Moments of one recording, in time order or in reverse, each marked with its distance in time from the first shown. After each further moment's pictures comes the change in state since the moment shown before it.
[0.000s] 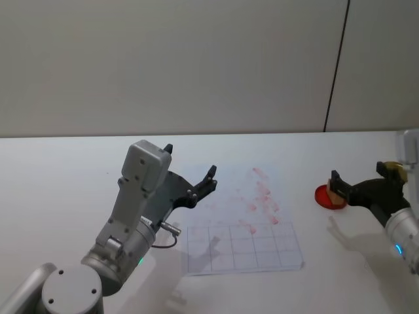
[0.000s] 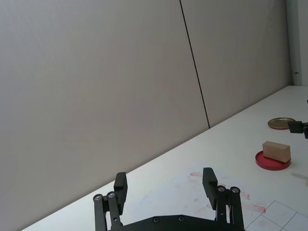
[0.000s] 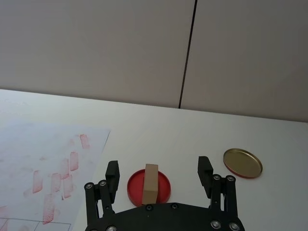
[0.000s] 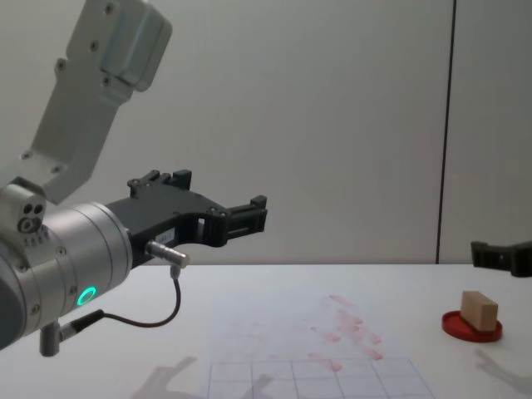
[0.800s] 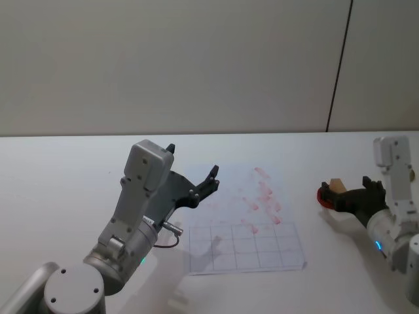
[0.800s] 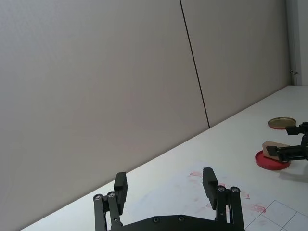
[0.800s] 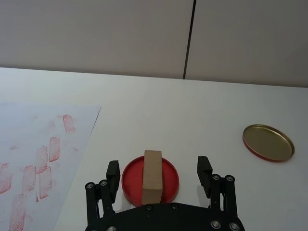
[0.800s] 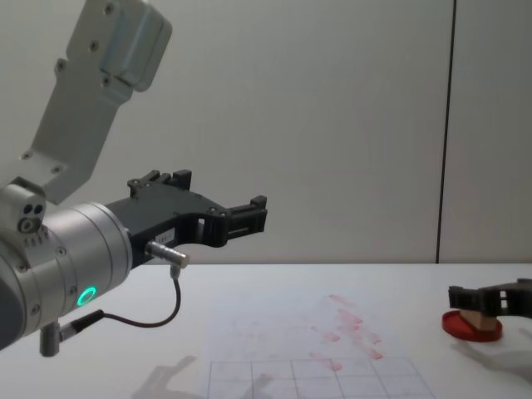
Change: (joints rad) left arm 0.000 0.000 0.000 0.000 0.000 0.000 0.000; right arm 0.150 -0.079 -0.011 0.295 -0.007 -0.014 0.019
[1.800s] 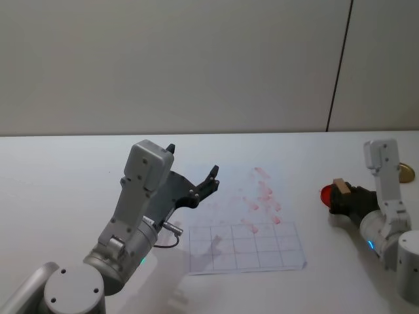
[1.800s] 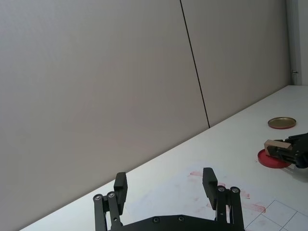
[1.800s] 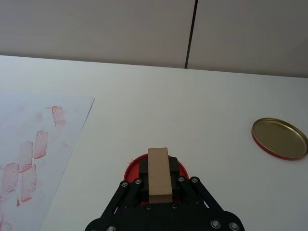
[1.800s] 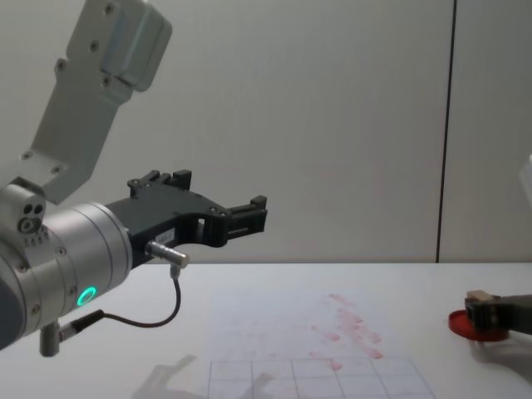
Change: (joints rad) left arm 0.000 0.000 0.000 0.000 0.000 0.000 0.000; right arm 0.066 -0.031 -0.001 0.139 -0.030 -0.032 0.015
